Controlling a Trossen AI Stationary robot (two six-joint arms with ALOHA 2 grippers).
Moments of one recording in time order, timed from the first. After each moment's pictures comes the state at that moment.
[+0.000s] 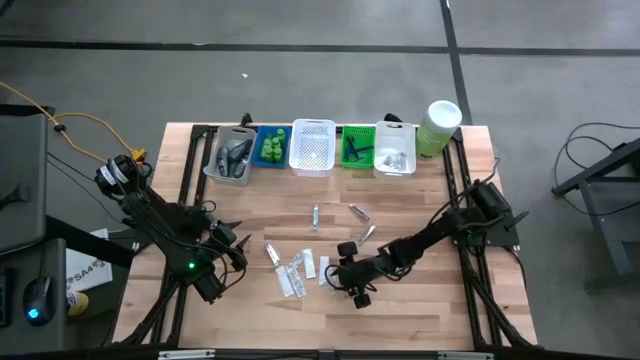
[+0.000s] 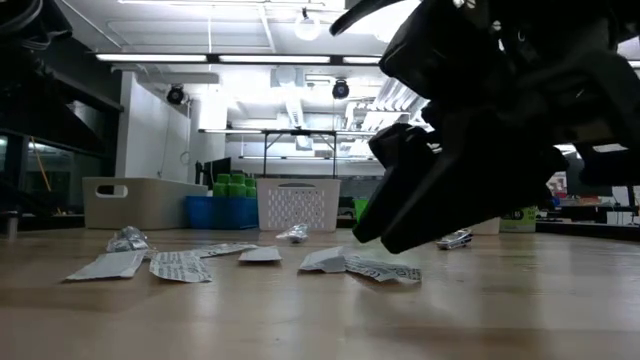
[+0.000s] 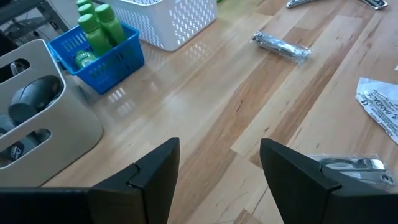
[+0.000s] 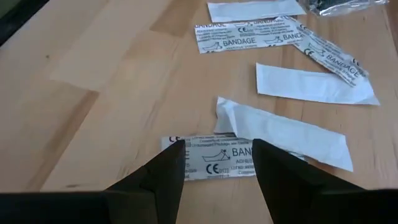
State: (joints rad) left arm -0.92 1.42 0.69 -1.04 -1.04 -1.68; right arm 0.44 1.92 0.89 0.35 0.13 0.09
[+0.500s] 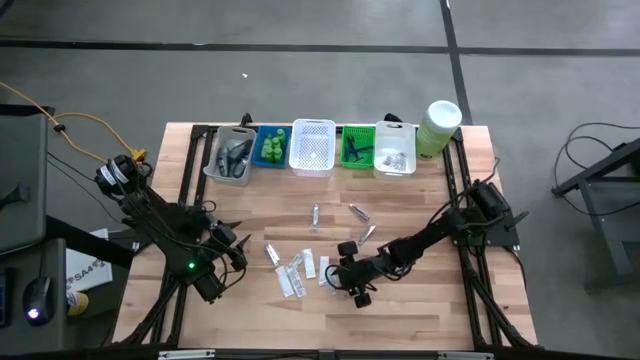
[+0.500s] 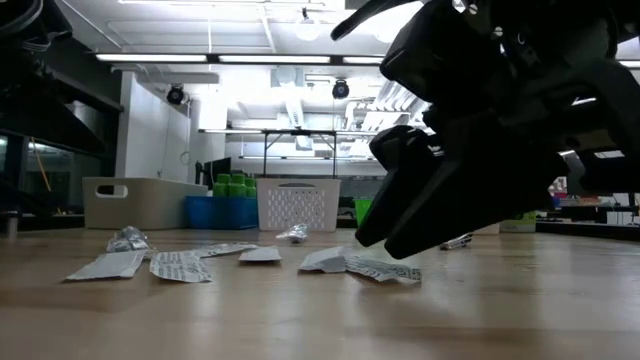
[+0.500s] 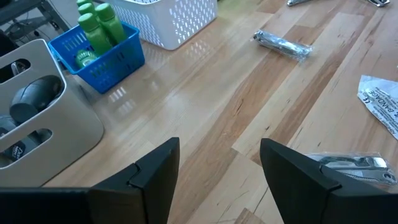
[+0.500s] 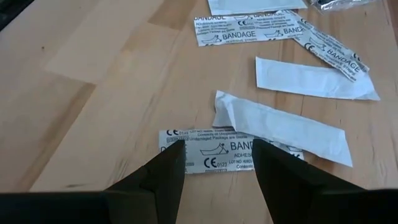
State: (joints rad) left arm -0.92 1.42 0.69 -1.05 -1.03 -1.67; right arm 0.44 1.92 0.89 0.33 0.13 0.07
